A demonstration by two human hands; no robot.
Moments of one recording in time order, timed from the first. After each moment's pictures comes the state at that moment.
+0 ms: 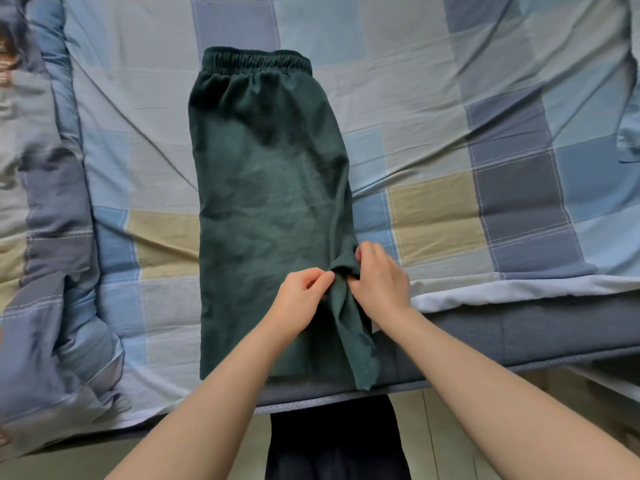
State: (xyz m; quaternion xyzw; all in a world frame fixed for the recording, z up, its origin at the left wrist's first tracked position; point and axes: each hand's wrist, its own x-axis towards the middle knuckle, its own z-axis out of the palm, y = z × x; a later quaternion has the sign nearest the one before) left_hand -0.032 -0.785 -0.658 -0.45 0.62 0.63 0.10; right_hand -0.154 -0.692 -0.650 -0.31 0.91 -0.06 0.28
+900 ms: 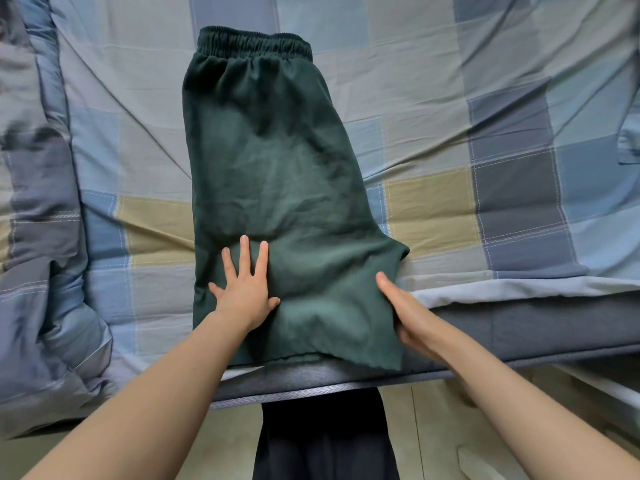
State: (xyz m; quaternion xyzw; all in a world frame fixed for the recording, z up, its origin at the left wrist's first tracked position) left_hand 0.012 -0.819 -0.679 -0.40 0.79 0.23 0.40; right_hand -0.166 -0.625 -0.644 0.17 0.58 -0.43 0.67
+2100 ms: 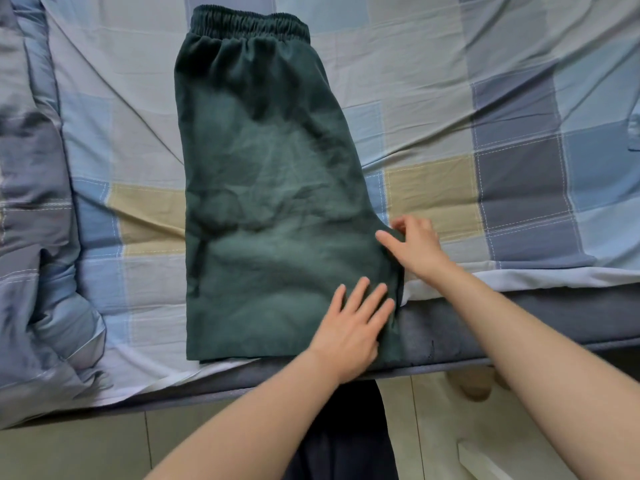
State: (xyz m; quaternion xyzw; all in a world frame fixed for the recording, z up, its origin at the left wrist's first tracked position) left_hand -0.035 -0.678 -0.666 -0.06 0.96 0.20 0.20; right_hand -0.234 -0.653 -0.683 -0.20 0.89 -0.14 0.39
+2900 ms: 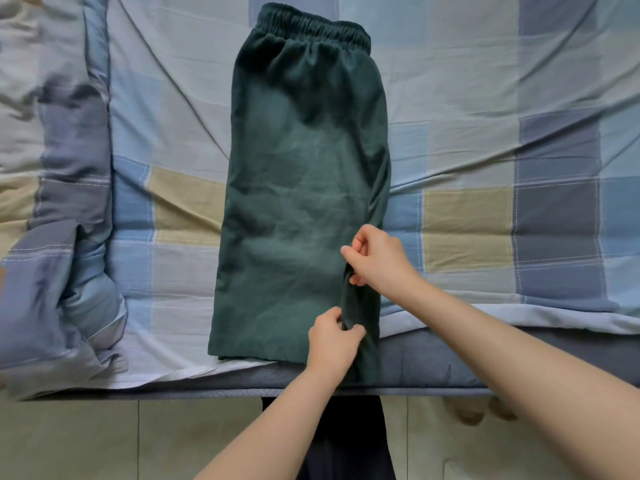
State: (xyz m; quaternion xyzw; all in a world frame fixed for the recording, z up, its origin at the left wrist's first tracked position) left_hand -0.015 -0.709 -0.655 -0.62 0.49 0.60 0.13; right_hand -0.156 -0.743 -0.634 -0.23 0.82 -0.22 0.48
